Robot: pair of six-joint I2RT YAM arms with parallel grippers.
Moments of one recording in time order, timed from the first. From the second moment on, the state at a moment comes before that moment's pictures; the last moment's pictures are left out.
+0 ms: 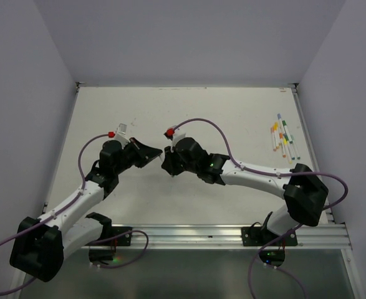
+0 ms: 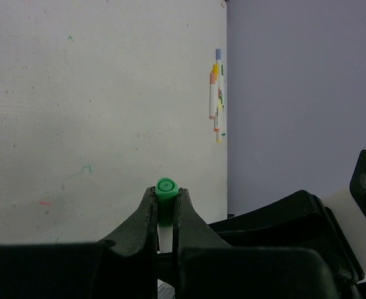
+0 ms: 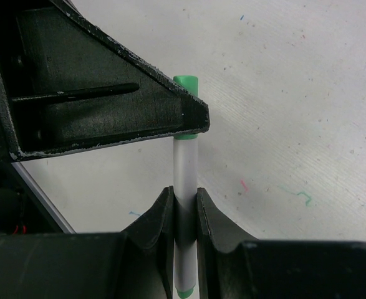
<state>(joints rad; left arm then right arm) -0.36 1.00 0.46 0.22 0.34 -1.10 1.02 1.55 1.05 -0.06 0.08 0.45</state>
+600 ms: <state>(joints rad) -0.25 1.15 0.71 -0.05 0.25 -0.96 1.07 1.56 0.97 0.13 0.24 0.48</state>
